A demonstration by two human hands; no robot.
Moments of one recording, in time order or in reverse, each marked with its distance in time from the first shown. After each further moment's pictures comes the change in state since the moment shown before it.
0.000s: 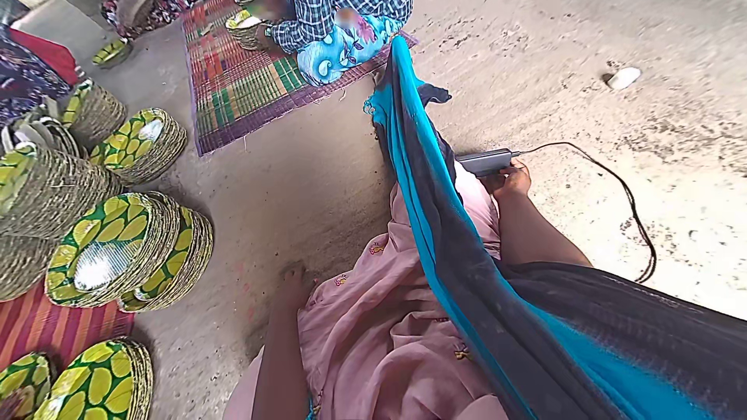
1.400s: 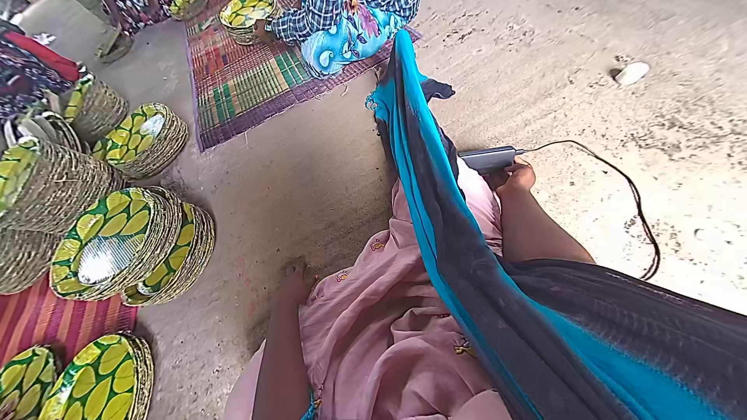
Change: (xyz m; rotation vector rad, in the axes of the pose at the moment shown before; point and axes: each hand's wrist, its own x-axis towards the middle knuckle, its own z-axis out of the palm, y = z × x) left_hand -0.002 0.001 0.000 0.006 -0.011 0.002; right_hand -0.006 -0.003 0.002 0.022 0.070 0.075
